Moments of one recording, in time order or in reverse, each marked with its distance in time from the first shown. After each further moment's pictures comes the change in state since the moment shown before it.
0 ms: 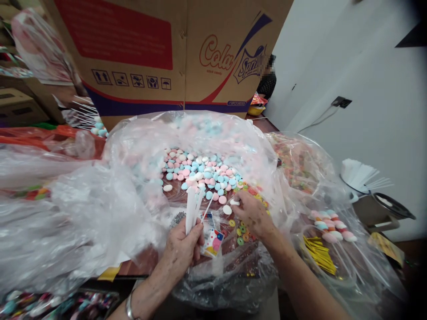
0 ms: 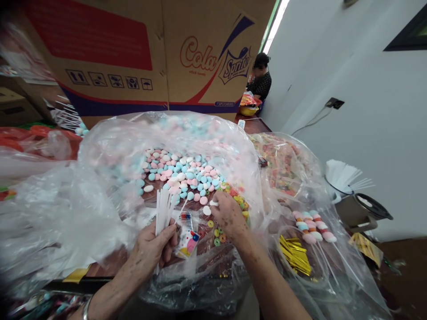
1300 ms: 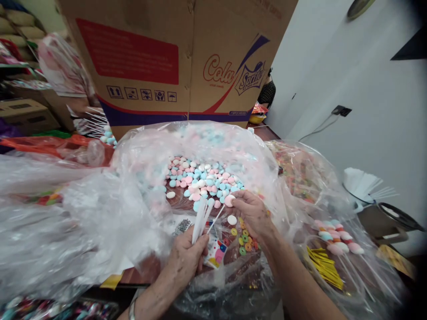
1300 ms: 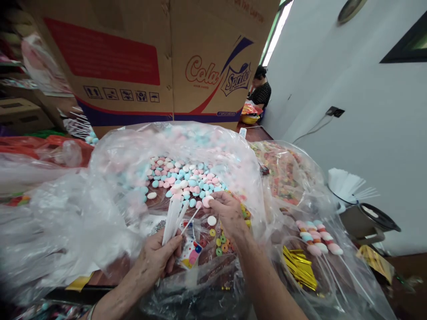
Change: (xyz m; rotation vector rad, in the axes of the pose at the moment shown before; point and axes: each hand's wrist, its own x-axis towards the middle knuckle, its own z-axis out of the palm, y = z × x) left_hand 0.003 0.000 0.003 -0.001 -0.071 0.013; right_hand 0.014 -0.026 0.001 1.245 0.055 0.340
